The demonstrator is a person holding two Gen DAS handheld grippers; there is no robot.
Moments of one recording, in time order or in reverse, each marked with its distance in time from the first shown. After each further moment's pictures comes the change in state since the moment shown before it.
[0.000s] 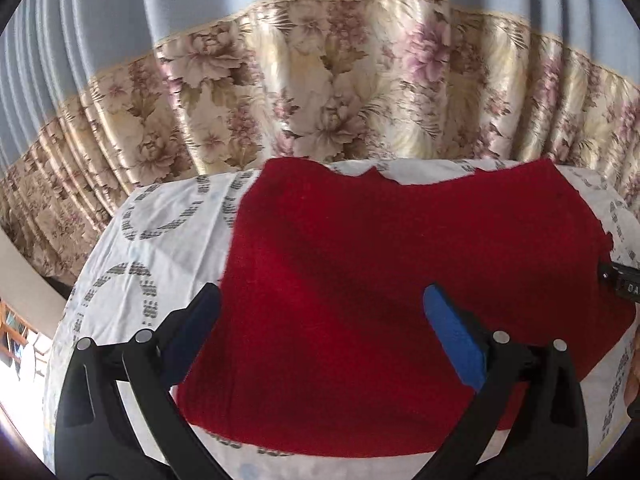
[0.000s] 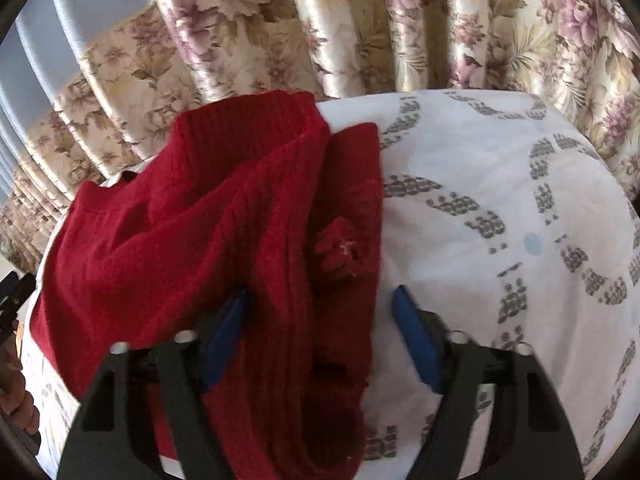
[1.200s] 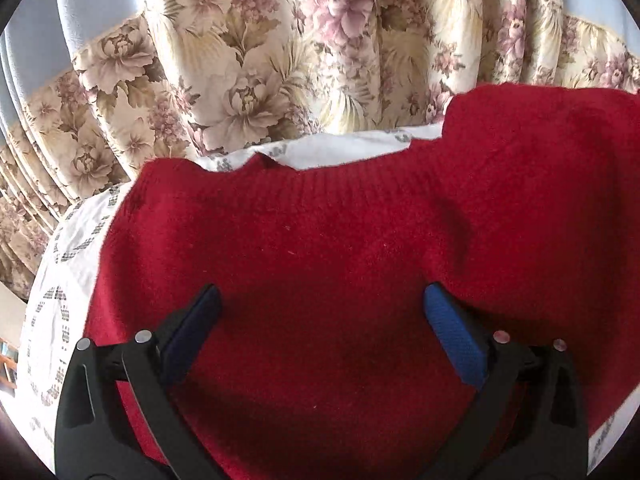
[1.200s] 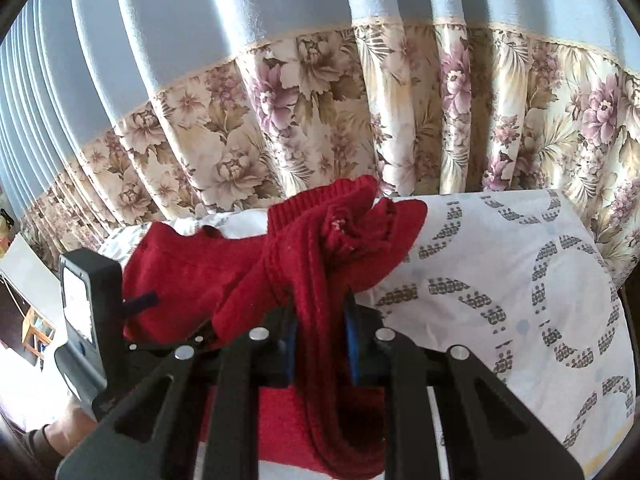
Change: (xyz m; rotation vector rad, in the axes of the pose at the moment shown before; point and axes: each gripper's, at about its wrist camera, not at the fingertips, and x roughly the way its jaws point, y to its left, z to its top) left arm 0.052 -0.088 0.014 0.082 0.064 -0.081; right arm -0.081 0.051 0.039 -0.095 -0.167 0.072
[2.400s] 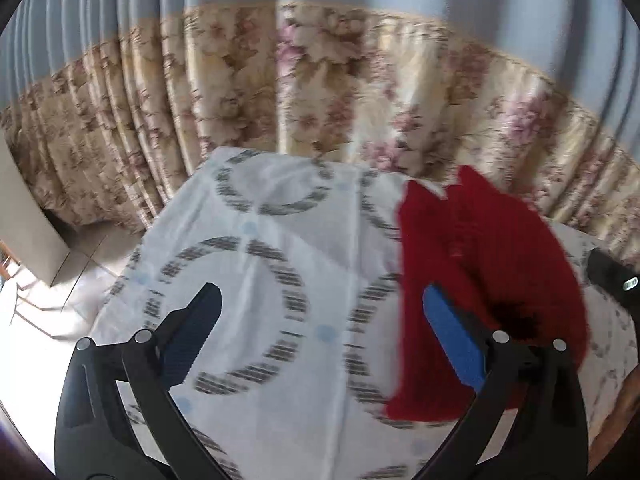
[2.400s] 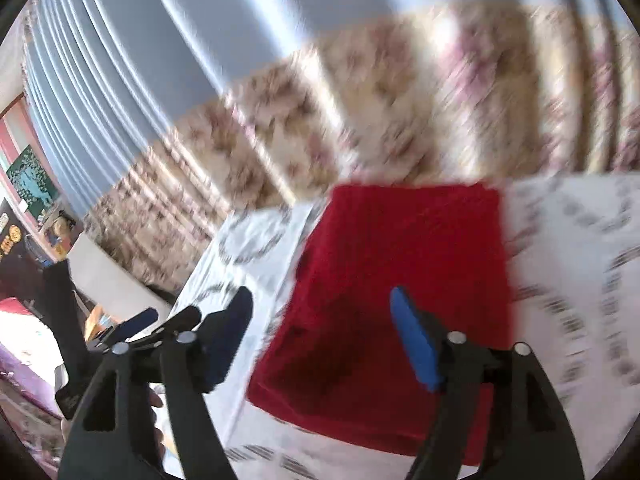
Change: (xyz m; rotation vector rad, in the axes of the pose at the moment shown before) left arm -0.098 0.257 -0.040 -0.324 -0.041 0.030; right arm 0.017 0.213 -0.017 0.021 0.024 0.237
